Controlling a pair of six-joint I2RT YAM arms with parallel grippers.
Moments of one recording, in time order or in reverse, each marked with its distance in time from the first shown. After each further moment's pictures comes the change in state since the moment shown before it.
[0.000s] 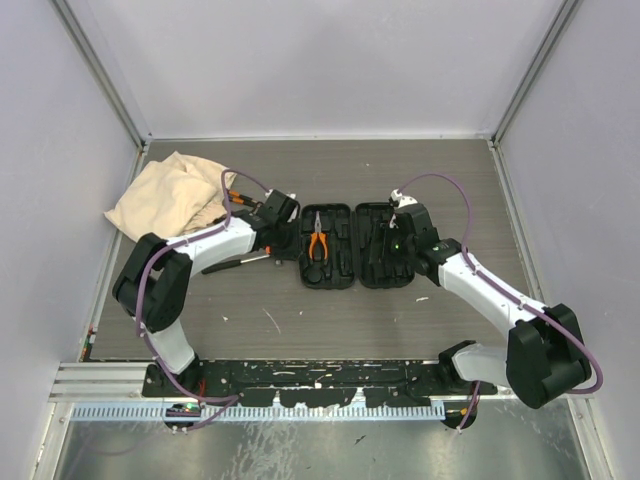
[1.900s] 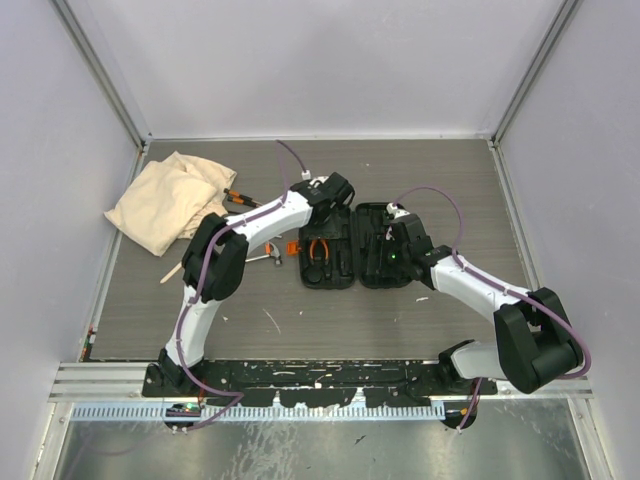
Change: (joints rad) left arm -0.141 0.440 0.668 -0.410 -0.362 -0.146; right arm 0.000 0.080 -0.093 0.090 -0.049 0.025
